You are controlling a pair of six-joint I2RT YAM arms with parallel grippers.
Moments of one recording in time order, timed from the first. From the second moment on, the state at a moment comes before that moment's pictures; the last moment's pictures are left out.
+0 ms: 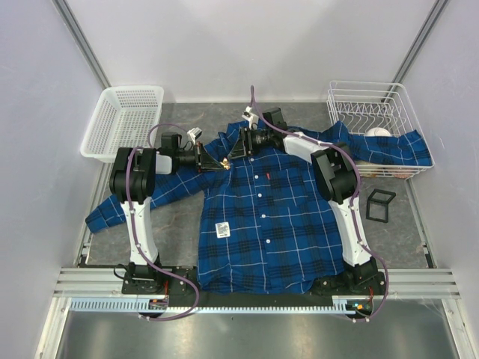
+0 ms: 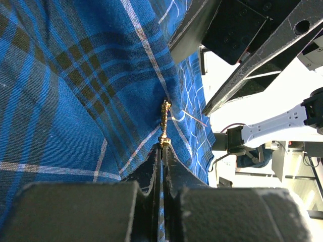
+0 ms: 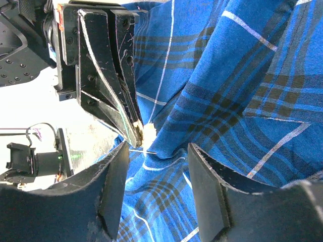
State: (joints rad) left arm -0.06 2.20 1.15 0.39 1.23 -0.63; right arm 0.44 2.37 1.77 -0.07 -0.89 0.40
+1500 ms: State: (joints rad) left arm -0.07 2.20 1.15 0.39 1.24 -0.63; right arm 0.47 2.38 1.79 -0.10 -0.87 0.39
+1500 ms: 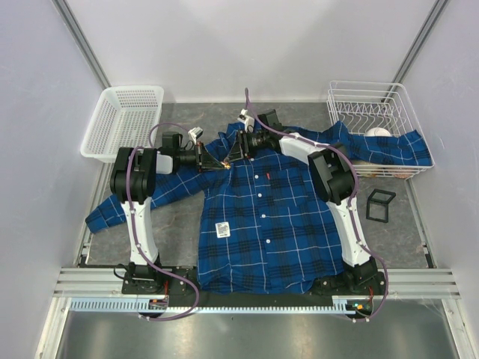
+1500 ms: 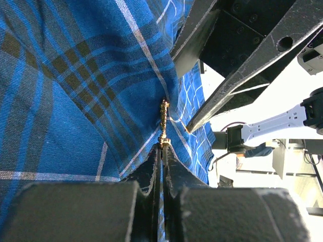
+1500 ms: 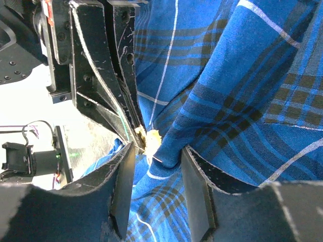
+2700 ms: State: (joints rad) left arm -0.08 2.20 1.15 0.39 1.20 -0.62; right arm 0.52 2.39 1.87 -0.26 -0.62 0.32
